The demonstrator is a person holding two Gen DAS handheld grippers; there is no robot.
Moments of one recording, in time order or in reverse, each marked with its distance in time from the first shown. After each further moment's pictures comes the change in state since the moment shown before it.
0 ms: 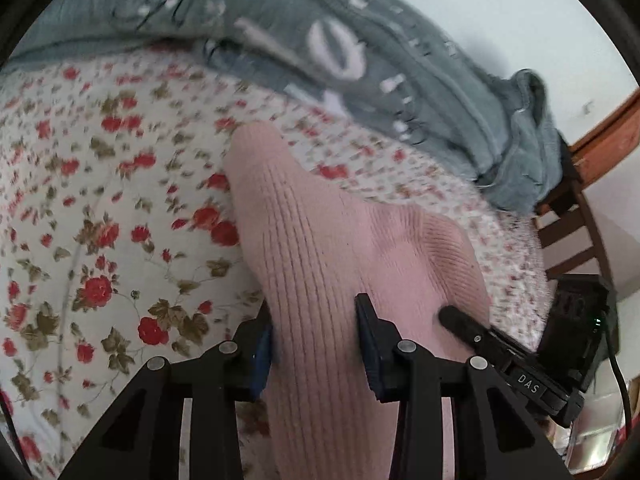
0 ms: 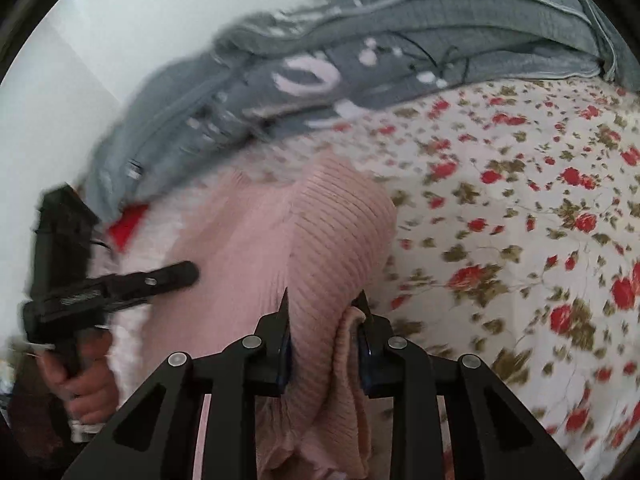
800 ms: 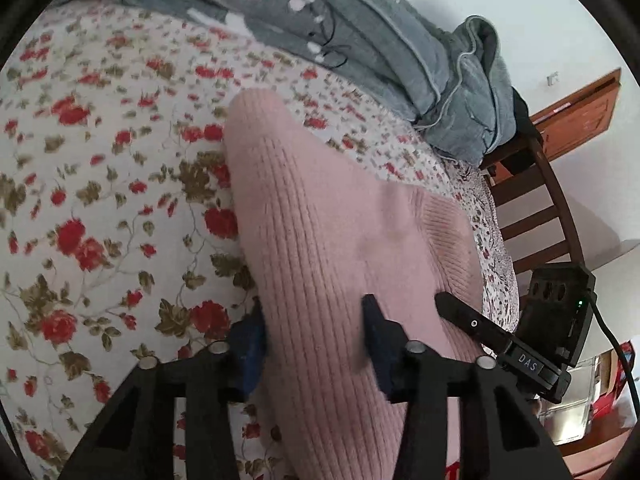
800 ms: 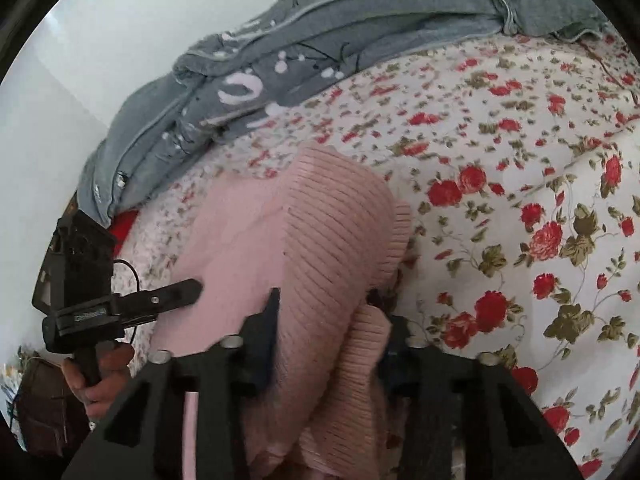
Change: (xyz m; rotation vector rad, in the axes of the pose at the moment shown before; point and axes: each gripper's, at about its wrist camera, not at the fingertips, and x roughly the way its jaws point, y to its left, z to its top) left arm 0.031 -0.082 -0.078 0.039 0.080 -0.191; right arm -0.092 -0.097 -0.056 0.106 -0.010 0.007
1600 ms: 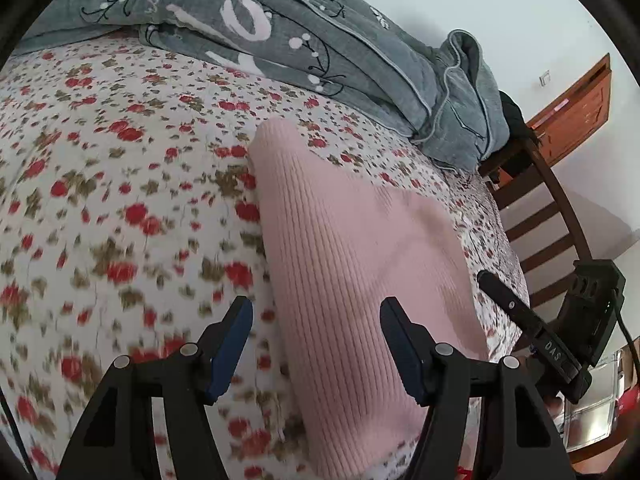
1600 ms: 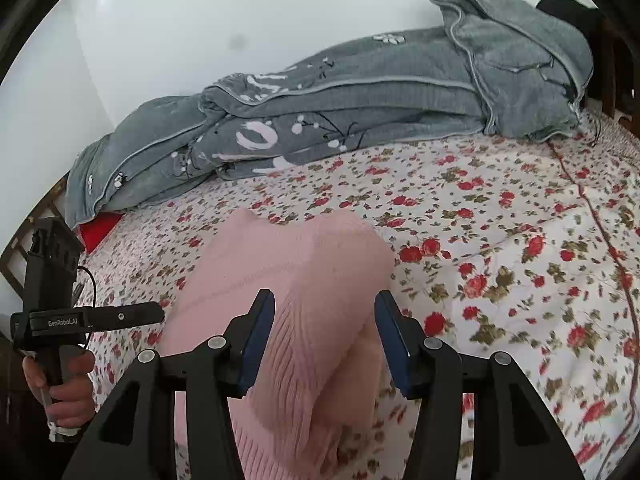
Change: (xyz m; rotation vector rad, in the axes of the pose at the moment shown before) left arm -0.043 -0.011 -0.033 0.031 -0.099 0.082; right arm -0.064 0.036 -0.017 -0.176 -0.203 -0.154
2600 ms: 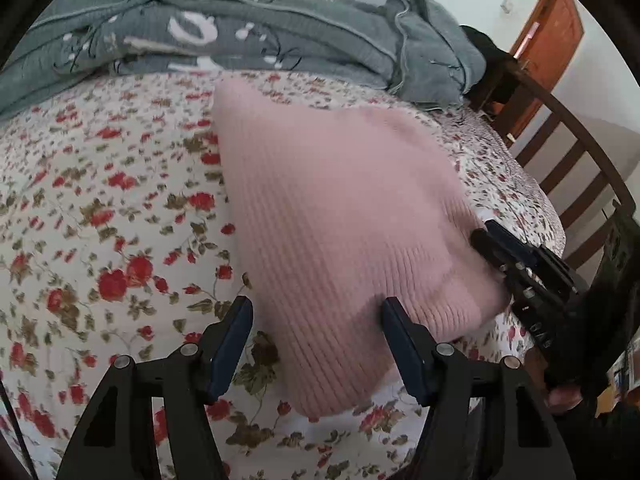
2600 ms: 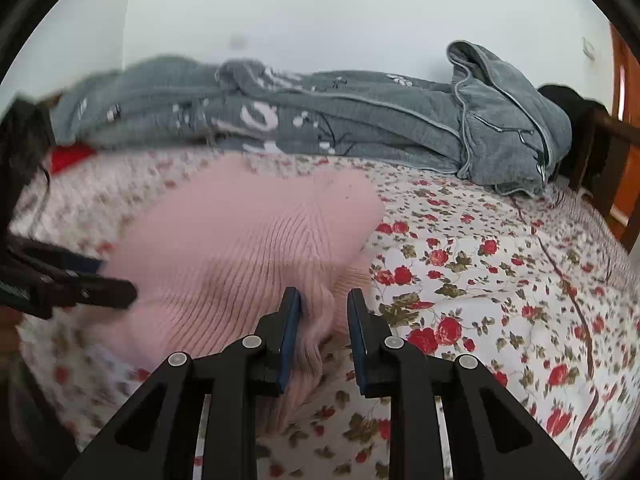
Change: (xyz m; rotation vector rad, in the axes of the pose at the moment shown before) left arm -0.006 -0.049 -0.085 0.266 -0.016 0.139; right arm -0.029 0.026 -0.087 -0.265 -0.153 -0.203
